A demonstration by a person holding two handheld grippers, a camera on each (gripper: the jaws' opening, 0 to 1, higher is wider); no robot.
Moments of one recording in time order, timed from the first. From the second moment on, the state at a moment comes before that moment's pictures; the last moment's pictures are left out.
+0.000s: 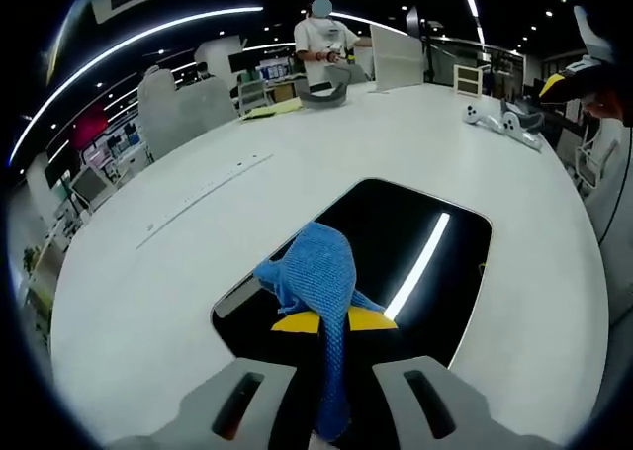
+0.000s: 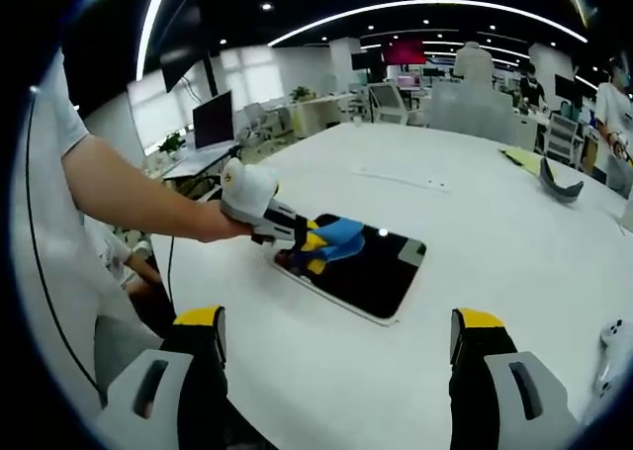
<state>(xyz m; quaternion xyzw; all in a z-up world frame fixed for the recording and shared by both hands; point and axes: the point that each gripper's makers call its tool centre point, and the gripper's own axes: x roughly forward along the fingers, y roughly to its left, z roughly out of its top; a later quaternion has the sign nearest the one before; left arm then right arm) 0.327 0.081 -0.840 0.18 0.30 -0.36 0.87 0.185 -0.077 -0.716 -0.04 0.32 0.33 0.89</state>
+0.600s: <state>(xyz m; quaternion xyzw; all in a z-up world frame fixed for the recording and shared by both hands) 0.323 0.107 -0.840 0.20 0.30 -0.36 0.86 0.178 -0.056 -0.710 -0.05 0.31 0.33 0.89</state>
